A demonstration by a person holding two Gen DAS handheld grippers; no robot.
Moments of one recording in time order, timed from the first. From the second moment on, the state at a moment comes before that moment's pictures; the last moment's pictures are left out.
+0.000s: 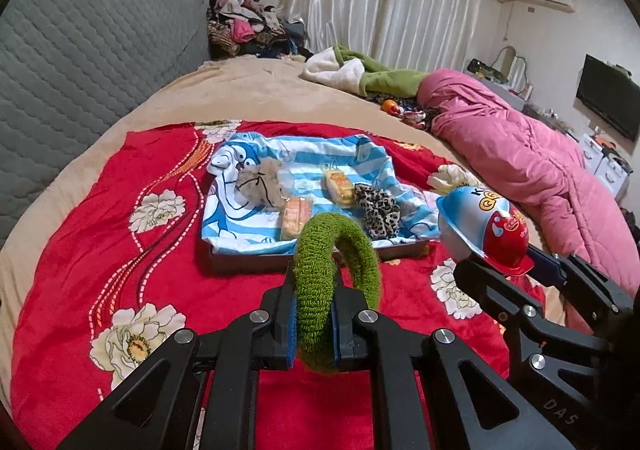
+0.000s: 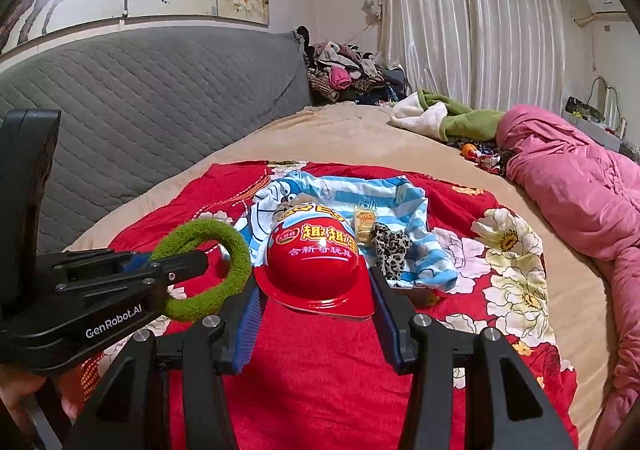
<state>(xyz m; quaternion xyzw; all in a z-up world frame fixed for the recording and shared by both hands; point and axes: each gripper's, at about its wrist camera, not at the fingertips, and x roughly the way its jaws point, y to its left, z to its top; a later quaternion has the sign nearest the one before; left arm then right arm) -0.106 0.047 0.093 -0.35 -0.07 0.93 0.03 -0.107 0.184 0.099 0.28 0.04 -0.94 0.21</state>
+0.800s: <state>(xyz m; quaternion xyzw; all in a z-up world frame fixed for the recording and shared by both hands) -0.141 0.035 0.119 -0.33 -0.07 0.94 0.02 -0.137 0.177 0.131 0.26 0.04 -0.94 0.21</state>
